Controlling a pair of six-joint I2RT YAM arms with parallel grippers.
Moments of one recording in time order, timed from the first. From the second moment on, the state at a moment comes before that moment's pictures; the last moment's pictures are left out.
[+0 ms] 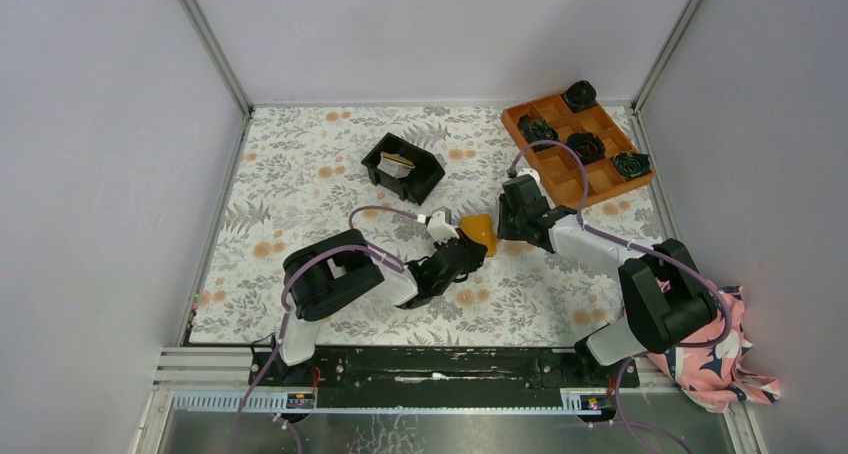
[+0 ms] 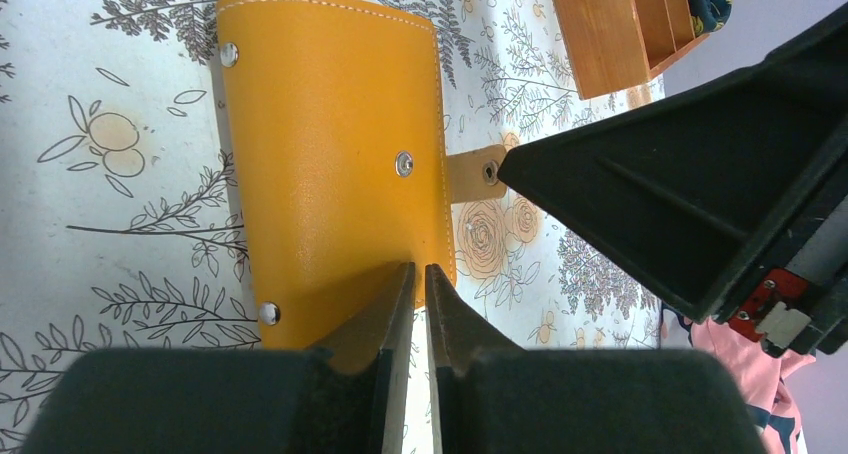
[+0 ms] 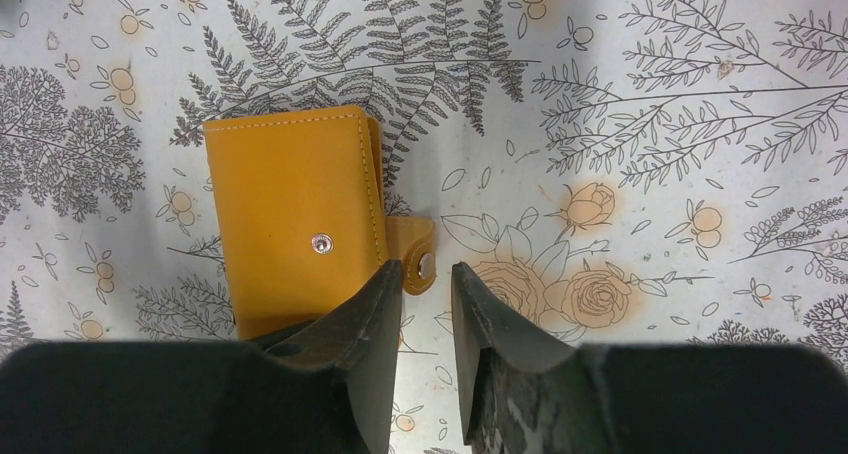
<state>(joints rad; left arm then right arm) -1.04 1.99 0.79 0.77 -0.47 -1.11 0.49 1.49 0.80 -0.22 0.16 0.45</state>
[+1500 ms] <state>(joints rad) -1.03 2.01 0.79 0.80 -0.46 -1.13 0.51 1.51 0.84 -0.23 0.16 0.43</state>
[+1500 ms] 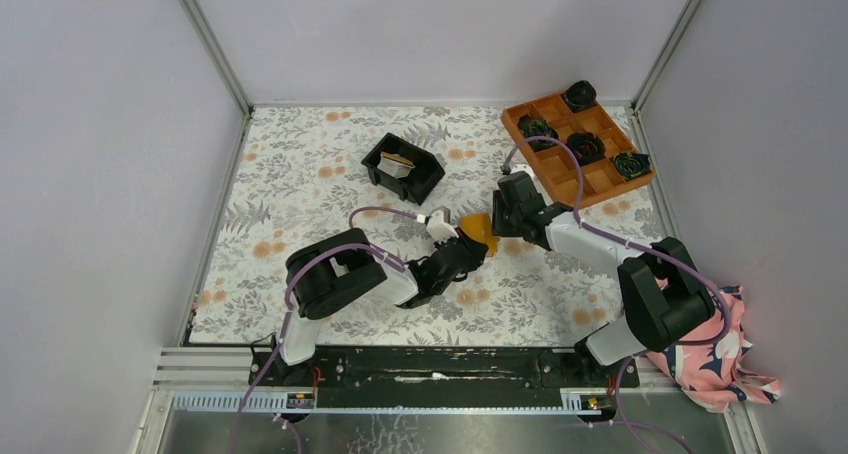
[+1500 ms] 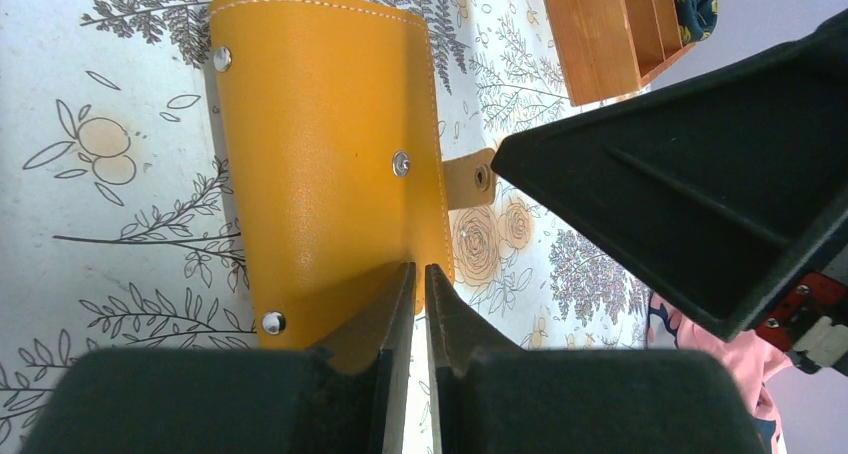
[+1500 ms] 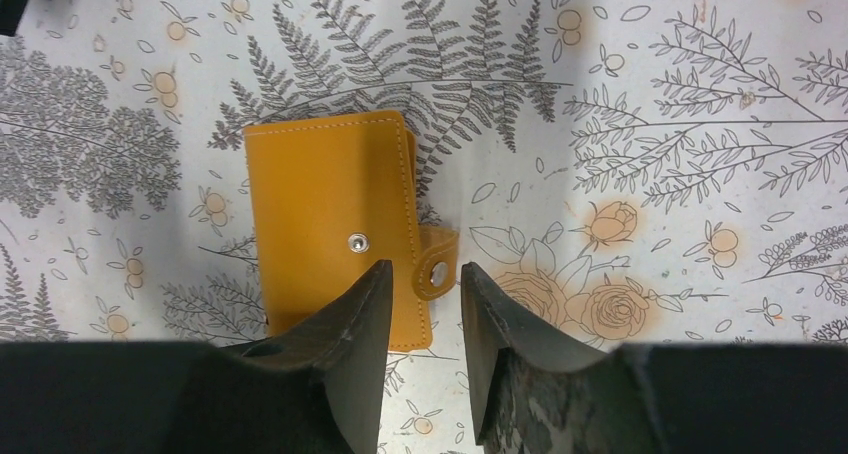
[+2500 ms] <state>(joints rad) -1.03 2.02 0.79 0.82 -0.46 -1.14 0.52 1.56 0.85 -0.23 0.16 0.43</state>
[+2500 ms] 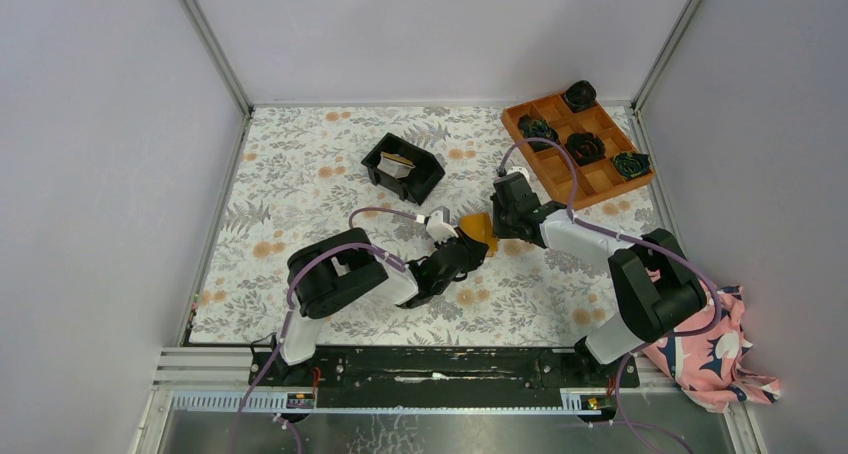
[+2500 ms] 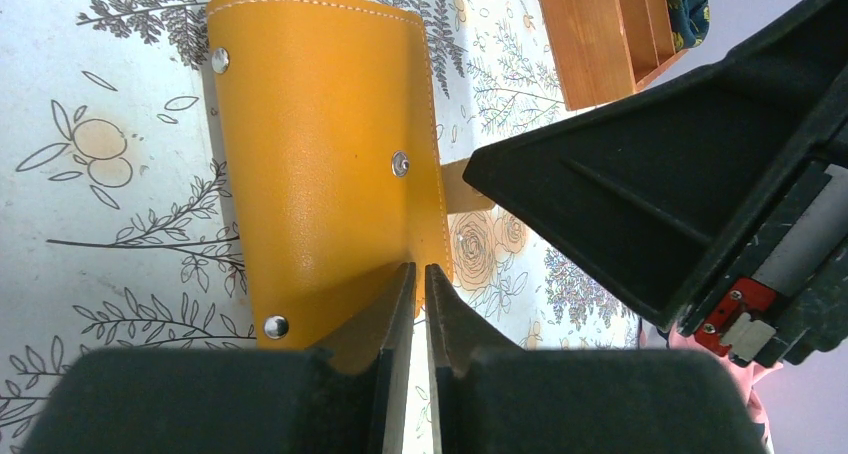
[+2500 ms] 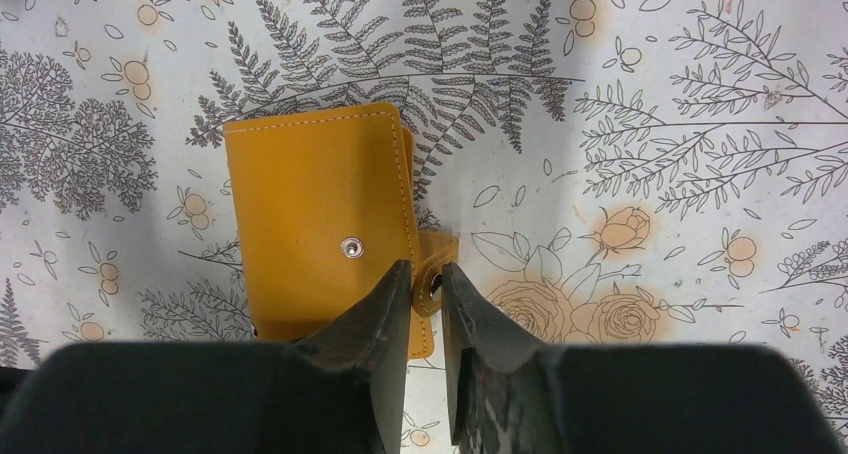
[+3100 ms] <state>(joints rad) -1.02 2.00 0.78 0.81 -0.45 -1.14 0.53 1.56 0.87 -0.23 0.16 0.42</state>
